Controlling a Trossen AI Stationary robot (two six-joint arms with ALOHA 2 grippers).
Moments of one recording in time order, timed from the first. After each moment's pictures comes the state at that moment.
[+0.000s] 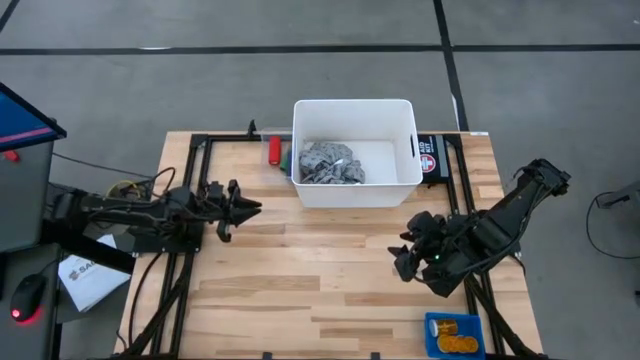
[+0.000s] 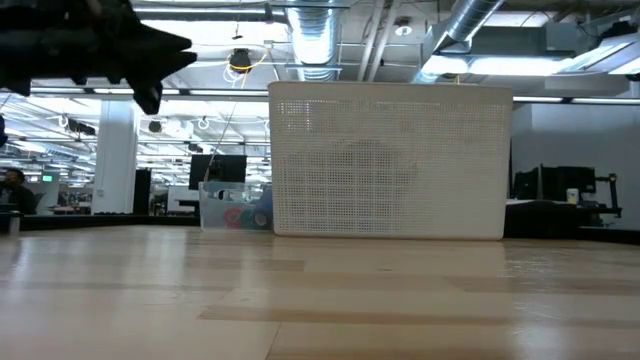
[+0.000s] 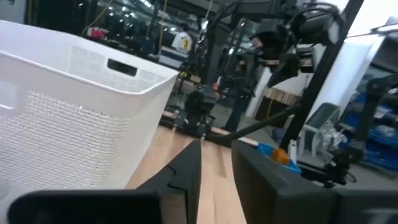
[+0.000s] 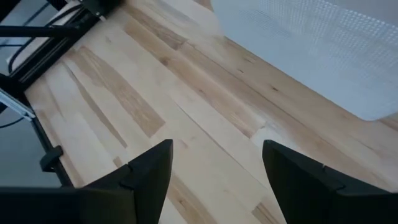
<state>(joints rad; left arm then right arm) 0.01 0.49 0.08 0.53 -0.06 -0.32 0.71 1.37 1.42 -1.24 0.69 1.43</state>
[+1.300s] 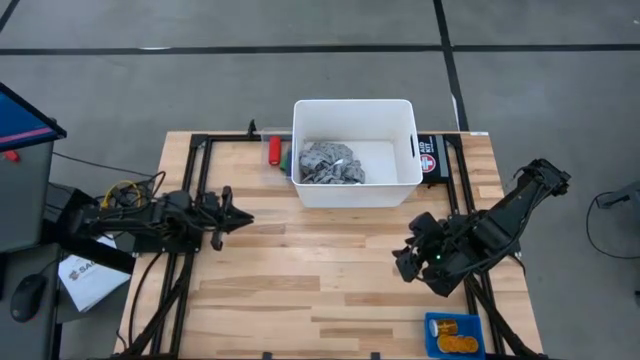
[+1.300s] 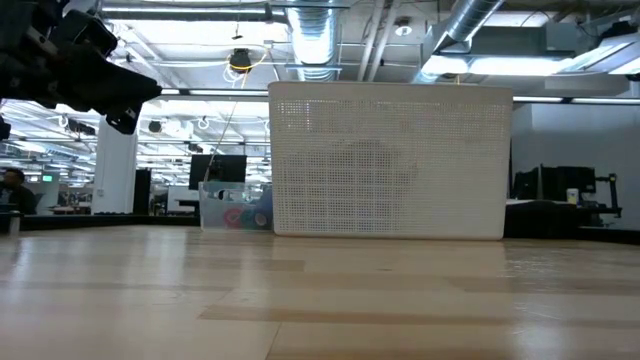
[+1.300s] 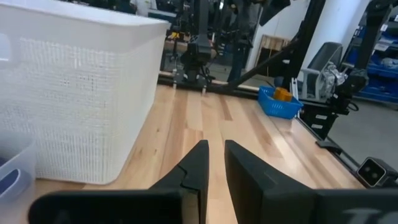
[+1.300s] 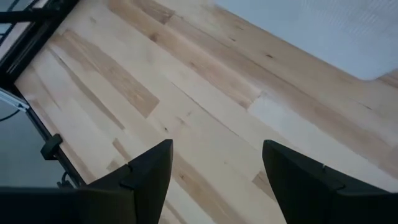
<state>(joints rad) 0.03 0.07 0.02 -0.01 0.05 -0.16 0.71 1.37 1.42 -1.28 0.58 1.54</state>
